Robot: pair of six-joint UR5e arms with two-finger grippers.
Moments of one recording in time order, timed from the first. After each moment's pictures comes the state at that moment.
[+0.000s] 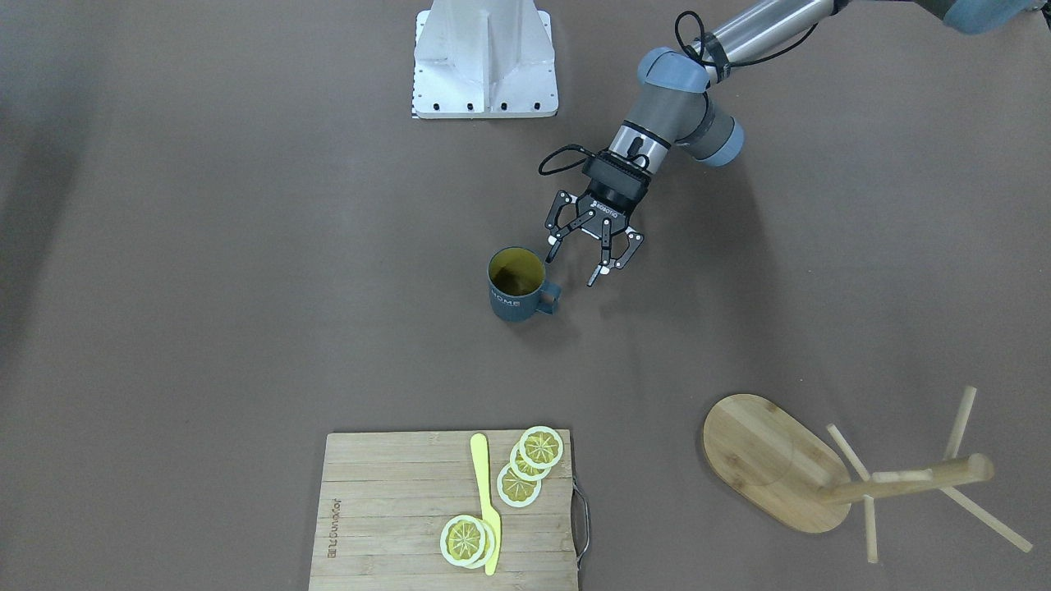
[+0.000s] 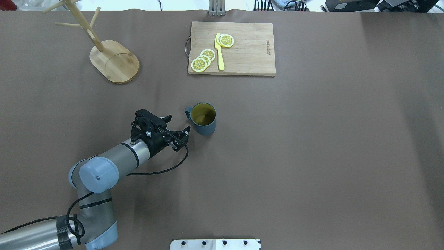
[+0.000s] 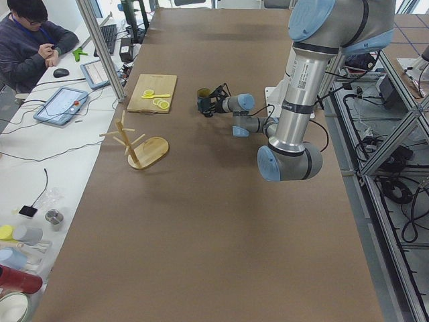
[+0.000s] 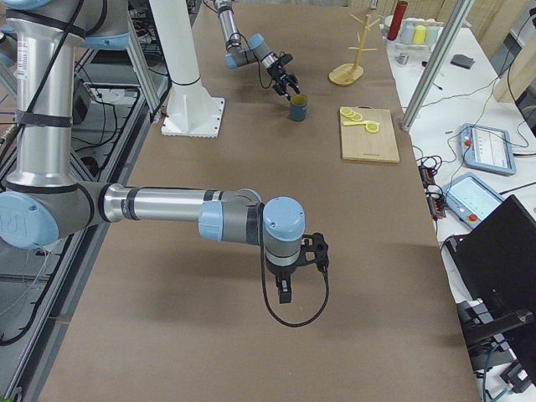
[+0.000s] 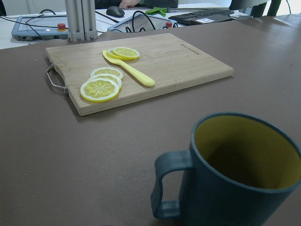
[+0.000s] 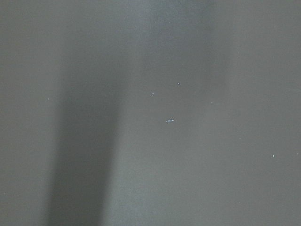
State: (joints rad) left arm -0.33 -1.96 -1.49 -2.76 -1.19 -0.70; right arm 1.65 -1.70 1.73 -1.64 2.33 -0.24
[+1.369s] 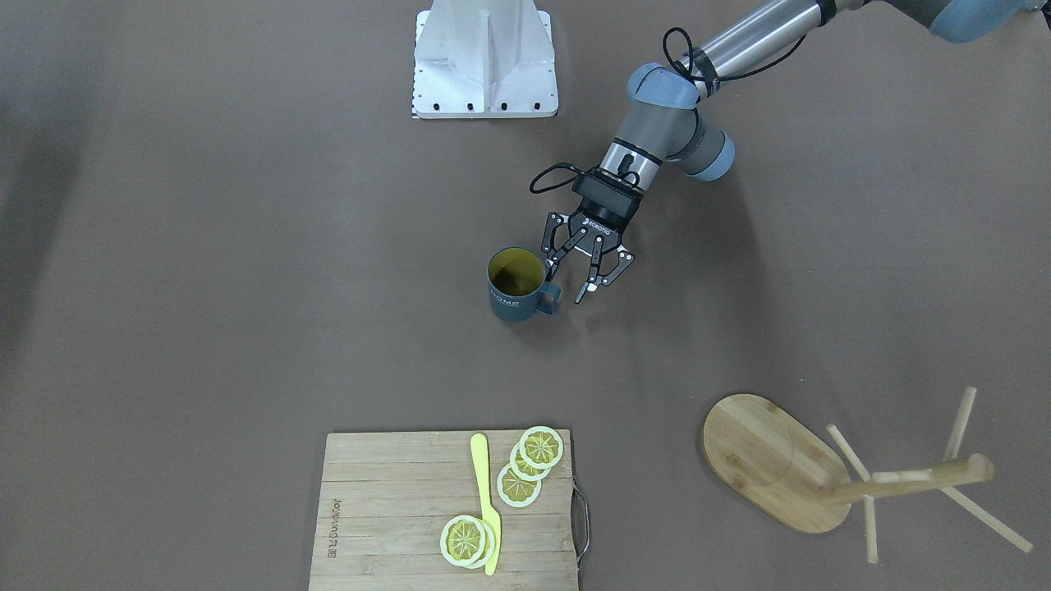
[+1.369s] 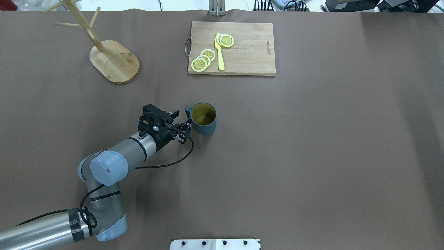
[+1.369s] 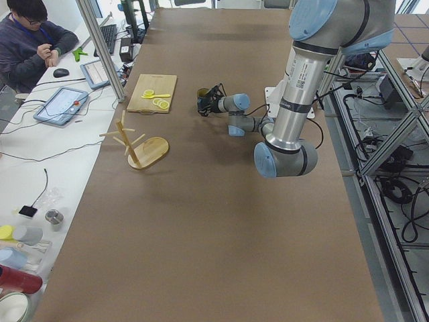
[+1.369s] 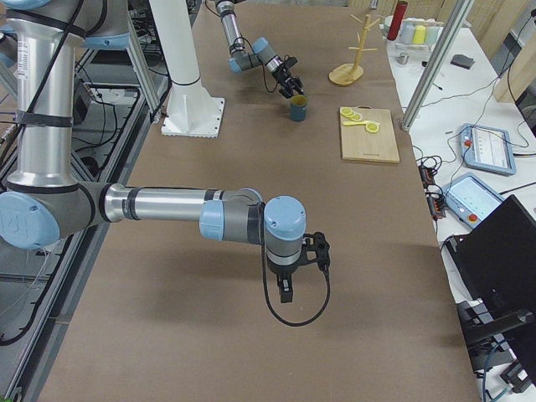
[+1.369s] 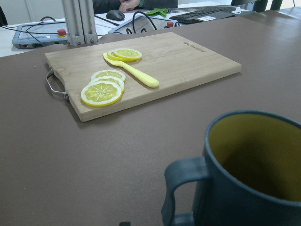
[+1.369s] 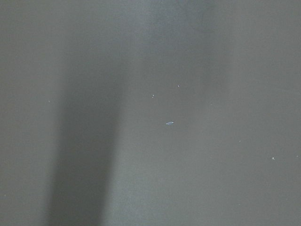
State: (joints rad) left arm -0.36 -2.02 -1.42 -2.76 -1.18 -0.69; right arm 1.65 -1.69 1.73 -1.64 2.33 -0.24
